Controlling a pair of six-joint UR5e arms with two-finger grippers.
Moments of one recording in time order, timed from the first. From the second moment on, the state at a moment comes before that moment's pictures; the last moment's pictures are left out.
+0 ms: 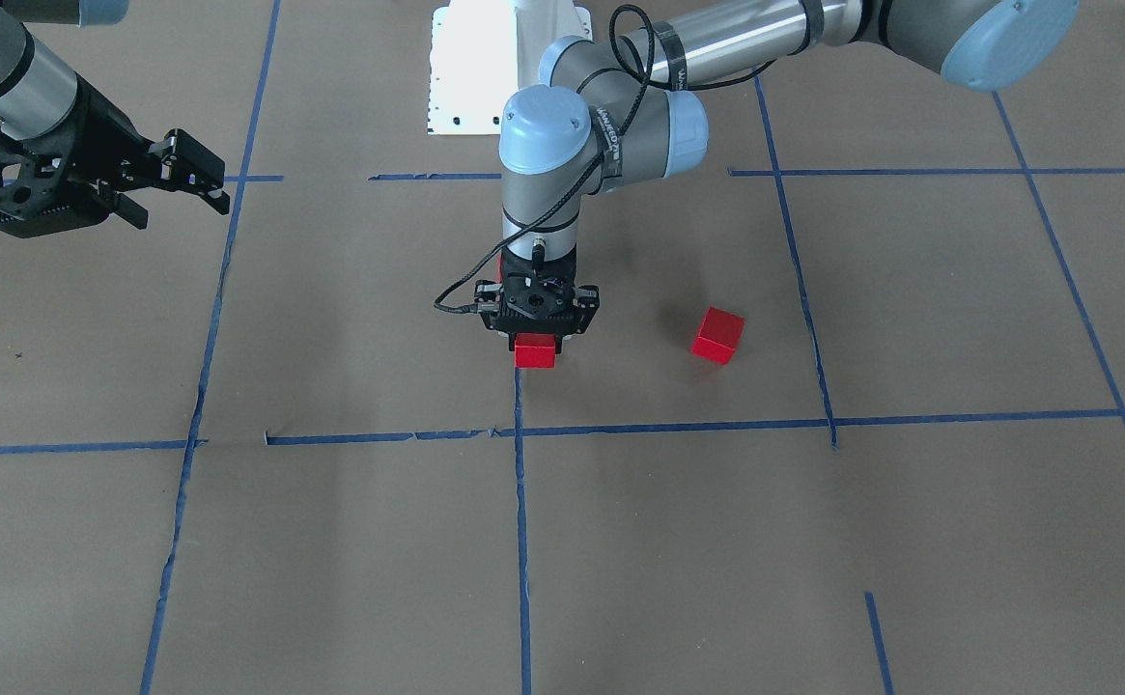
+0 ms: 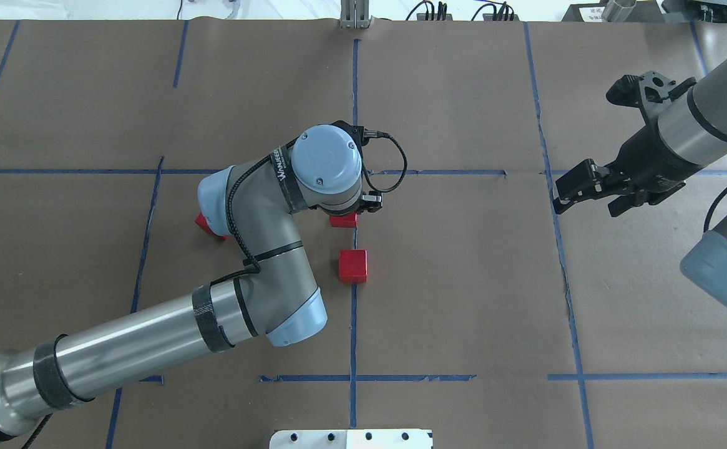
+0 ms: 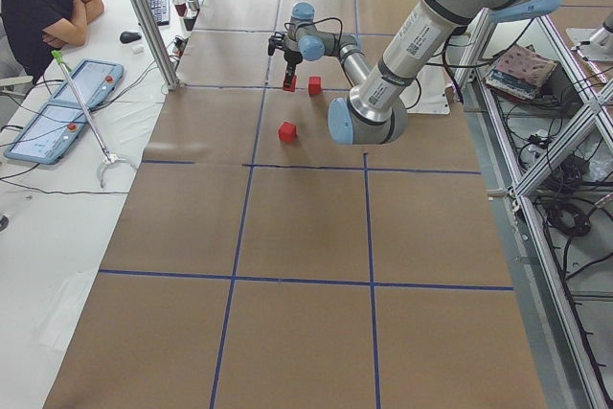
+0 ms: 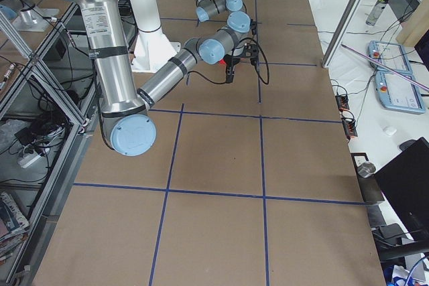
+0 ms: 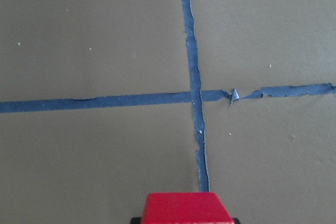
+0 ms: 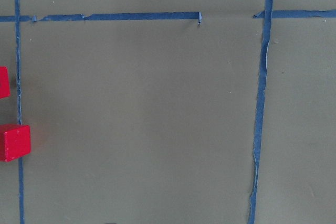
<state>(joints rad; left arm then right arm) -0.50 -2.46 -1.38 -1.72 -1.72 -1.18 0.93 -1.37 2.09 -1.64 2.36 0.85</state>
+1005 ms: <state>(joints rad) -0.47 -2.46 -1.37 -1.72 -1.72 -1.23 0.92 -1.37 2.09 -1.64 2.36 0.86</state>
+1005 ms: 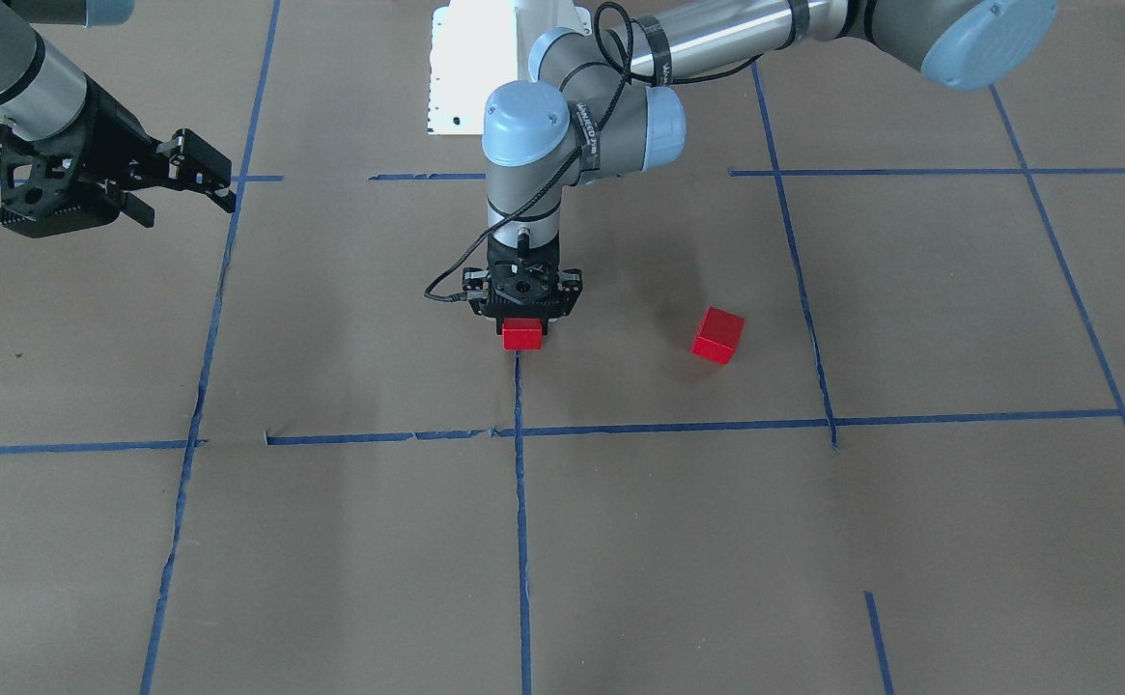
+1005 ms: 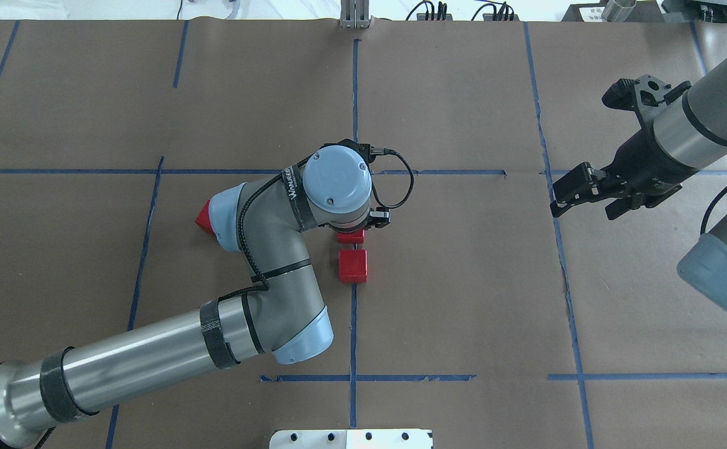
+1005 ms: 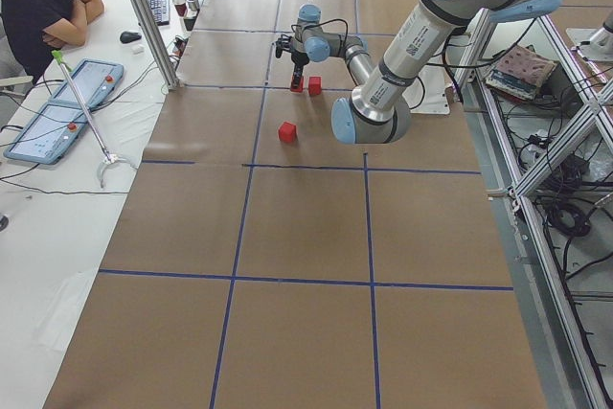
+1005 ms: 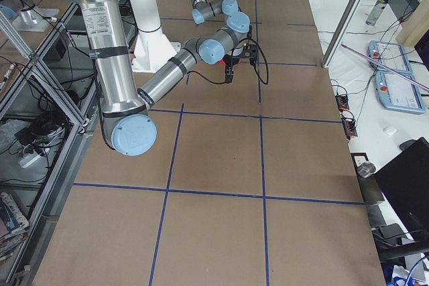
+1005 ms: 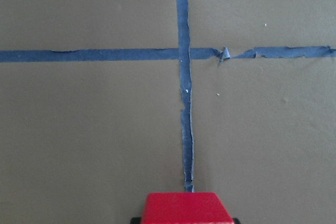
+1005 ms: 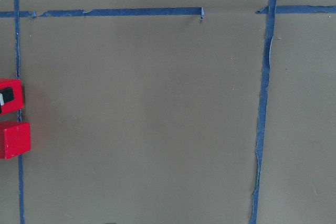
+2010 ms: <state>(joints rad) -0.46 -2.45 -1.39 -1.72 -1.72 -1.24 0.92 -1.37 2.09 -1.64 2.36 0.86</state>
